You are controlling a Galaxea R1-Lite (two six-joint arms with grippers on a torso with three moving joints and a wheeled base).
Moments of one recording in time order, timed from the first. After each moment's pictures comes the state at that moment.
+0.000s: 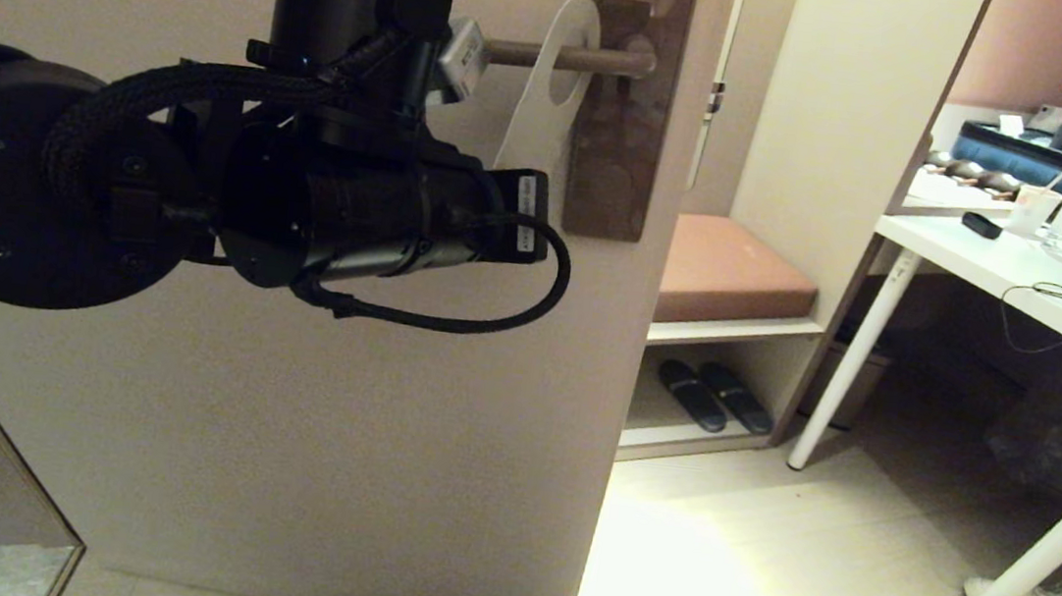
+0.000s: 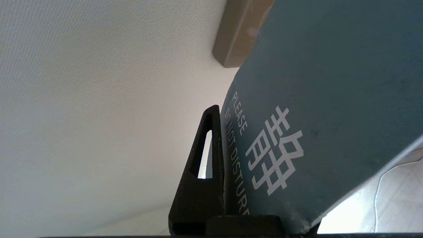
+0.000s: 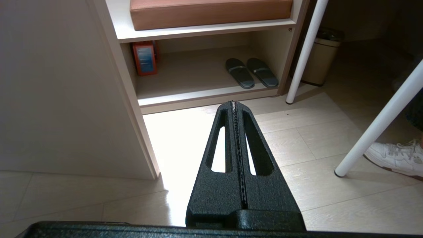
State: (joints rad) left arm -0.77 1.73 -1.47 0.03 0.26 -0.33; right arm -0.01 0.00 -0.07 0.16 -0.02 0.04
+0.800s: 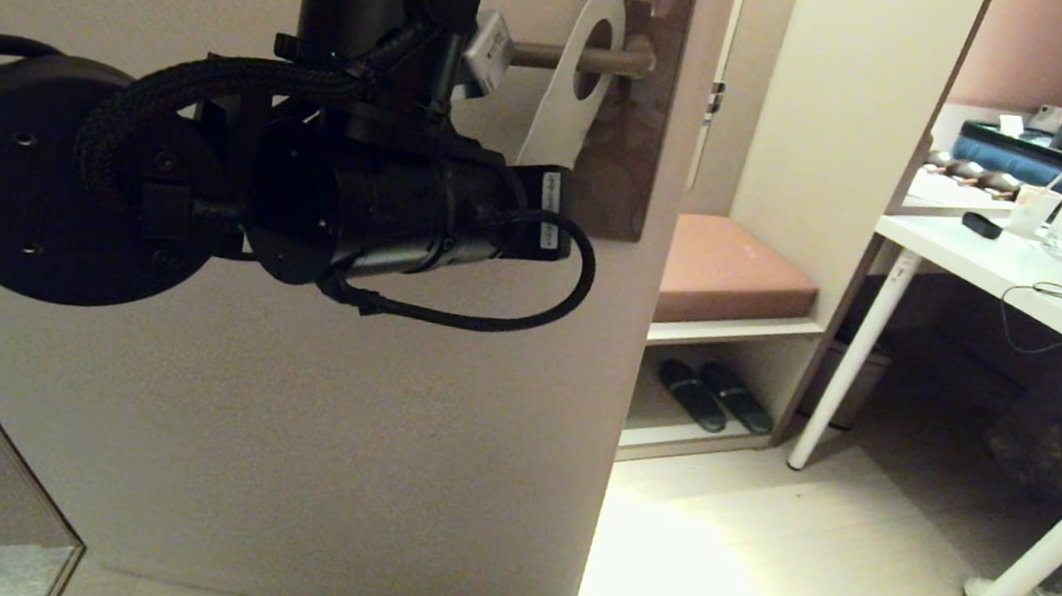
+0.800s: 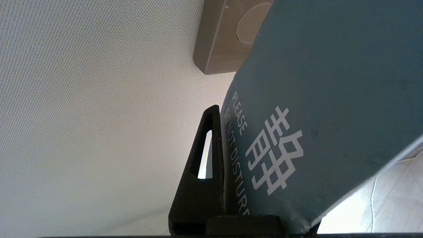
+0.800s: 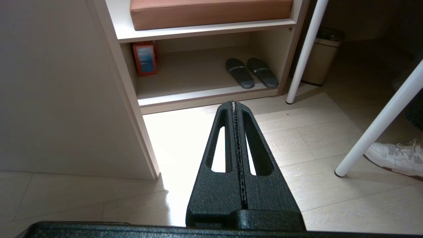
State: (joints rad) left arm -0.79 1.76 -1.51 0.03 0.26 -0.32; right arm -0.01 0.00 -0.07 0.16 -0.02 0.04
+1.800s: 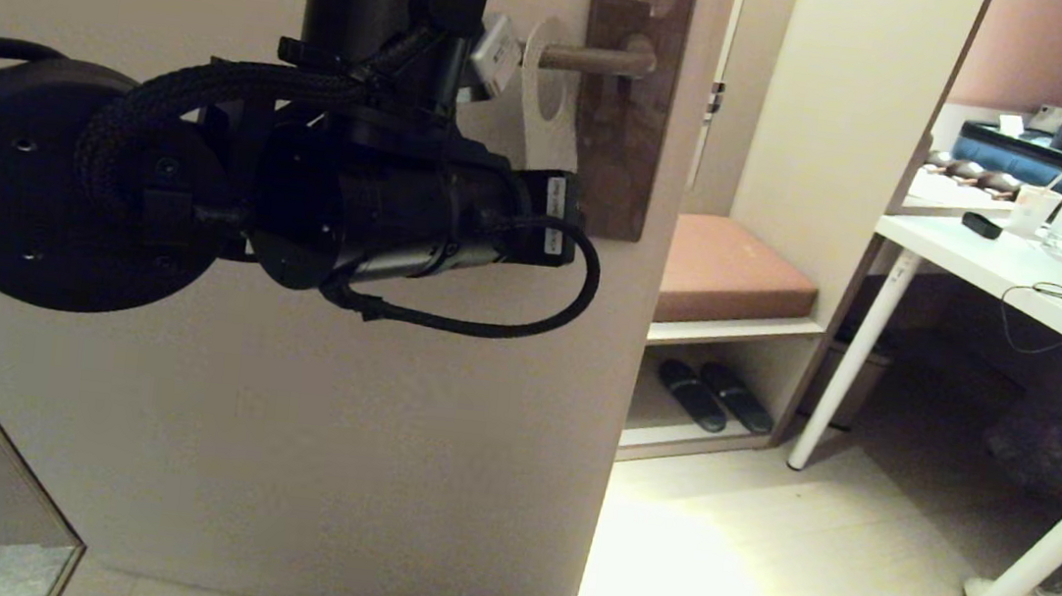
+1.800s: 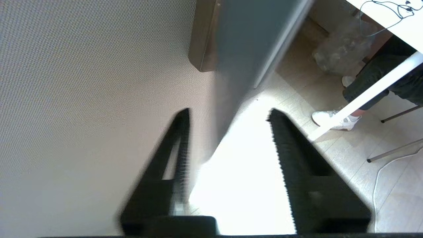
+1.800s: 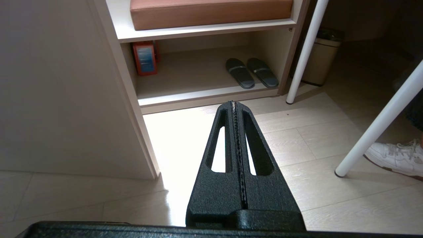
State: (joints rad) left arm -0.80 1.76 -1.50 0.03 0.26 -0.31; right arm -0.01 0.00 -0.07 0.16 -0.02 0.04
